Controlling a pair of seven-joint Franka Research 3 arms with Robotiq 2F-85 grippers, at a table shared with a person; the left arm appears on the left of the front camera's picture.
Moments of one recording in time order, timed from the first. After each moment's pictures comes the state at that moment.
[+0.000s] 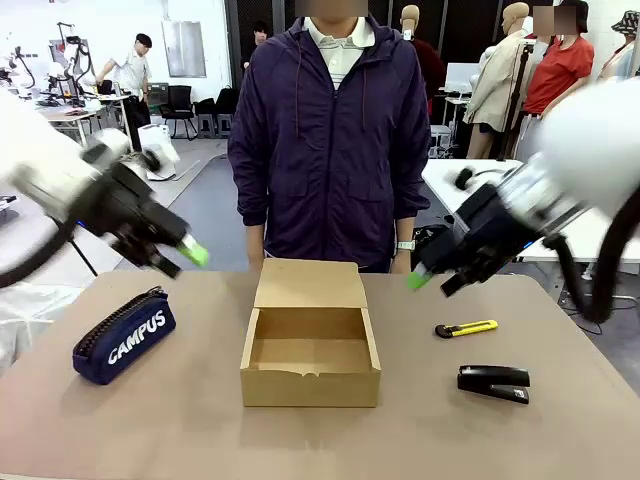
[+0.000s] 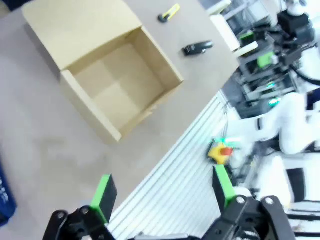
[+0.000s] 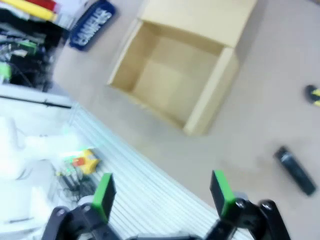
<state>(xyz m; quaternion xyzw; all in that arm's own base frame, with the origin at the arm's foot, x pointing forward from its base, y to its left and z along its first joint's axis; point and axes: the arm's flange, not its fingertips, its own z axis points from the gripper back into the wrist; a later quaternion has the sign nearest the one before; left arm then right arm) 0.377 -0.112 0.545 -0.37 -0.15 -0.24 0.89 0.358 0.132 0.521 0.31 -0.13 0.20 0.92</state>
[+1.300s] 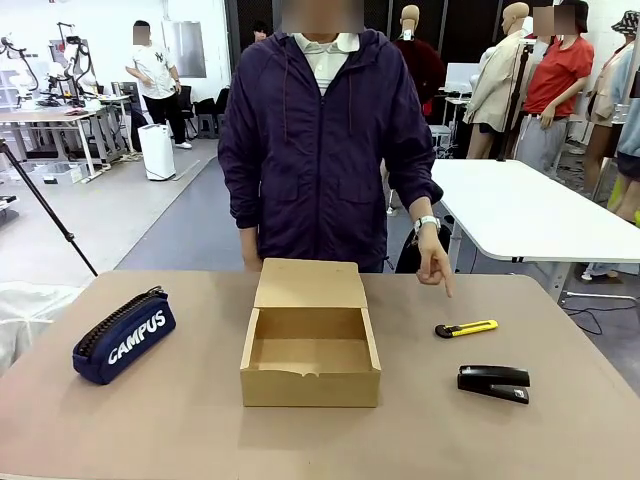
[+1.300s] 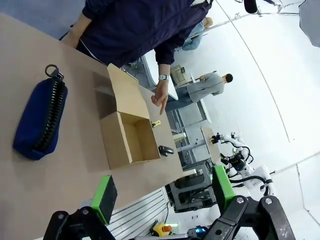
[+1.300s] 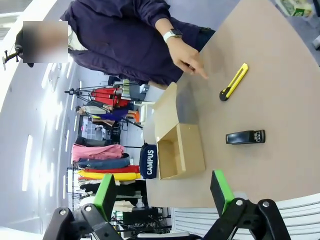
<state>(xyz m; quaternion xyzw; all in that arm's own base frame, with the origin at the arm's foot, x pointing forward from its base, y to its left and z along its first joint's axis) 0.253 0.177 0.502 -0.55 -0.32 0.08 0.76 0.219 -0.201 0.501 0.51 -0.29 -0.24 0.77</state>
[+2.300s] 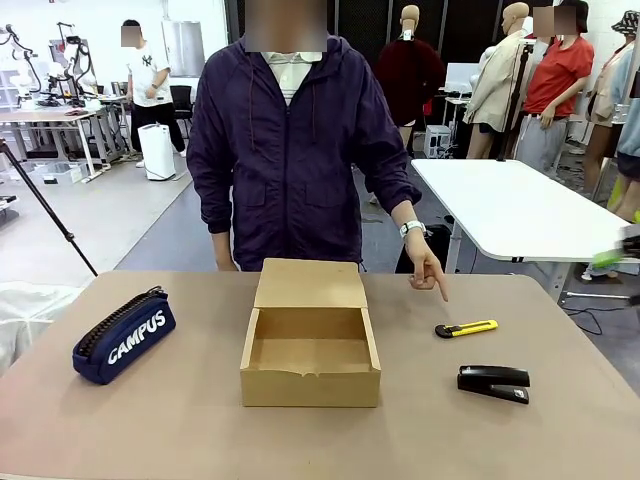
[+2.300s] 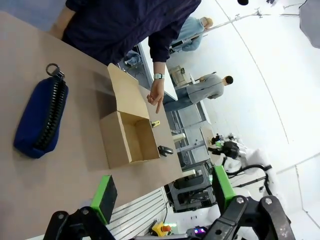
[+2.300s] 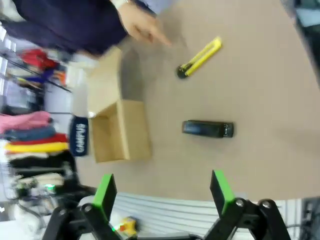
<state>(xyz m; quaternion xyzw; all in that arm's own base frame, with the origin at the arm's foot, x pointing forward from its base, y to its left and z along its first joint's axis) 0.250 0.180 0.502 -0.55 -0.32 0.08 0.76 0.325 -0.105 0.498 0.34 -0.19 -0.16 0.91</state>
